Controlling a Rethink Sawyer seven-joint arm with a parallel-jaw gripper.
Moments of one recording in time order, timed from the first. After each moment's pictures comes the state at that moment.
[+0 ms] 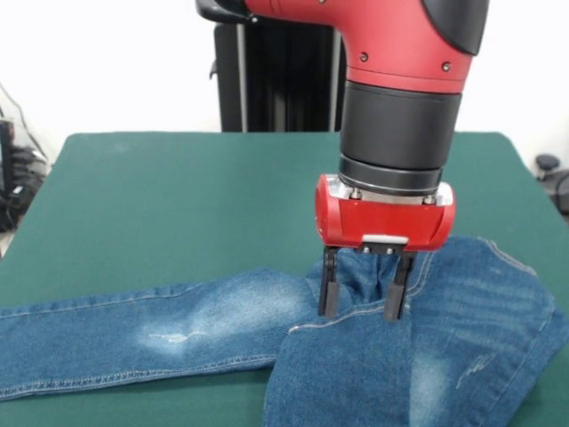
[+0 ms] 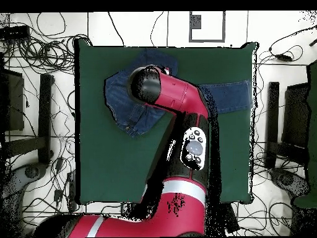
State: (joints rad) arm 0.02 -0.37 -0.23 1.22 0.31 0.44 1.40
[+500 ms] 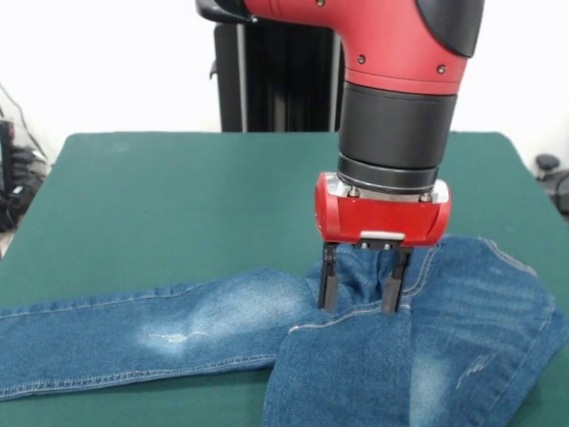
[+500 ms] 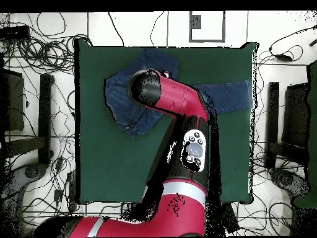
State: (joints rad) arm 0.02 -0.38 -0.22 1.25 0.31 0.44 1.40
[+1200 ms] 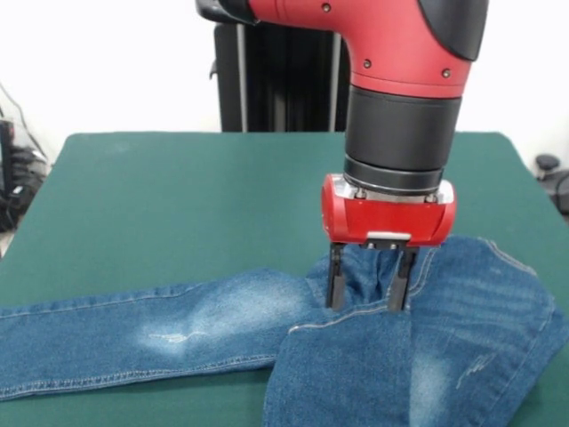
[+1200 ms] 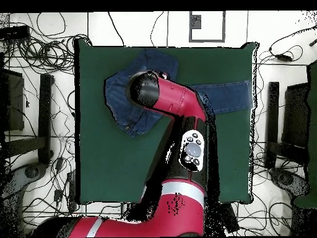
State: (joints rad) arm 0.03 -0.38 -0.21 1.26 0.31 0.44 1.40
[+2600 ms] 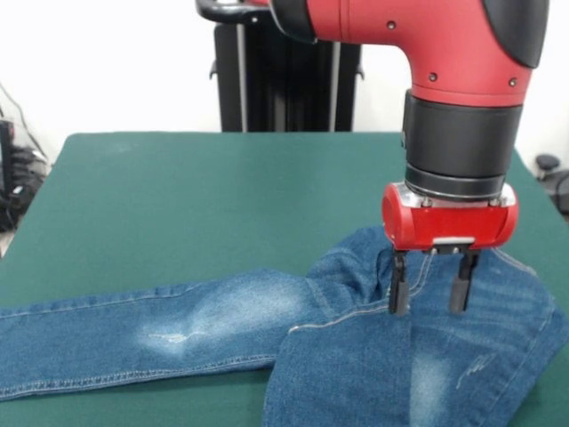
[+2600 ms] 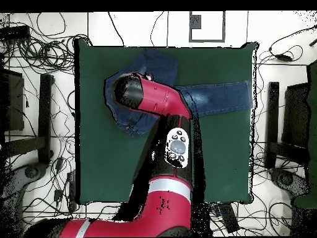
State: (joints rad) arm 0.07 -0.37 -0.17 1.27 0.31 0.44 1.40
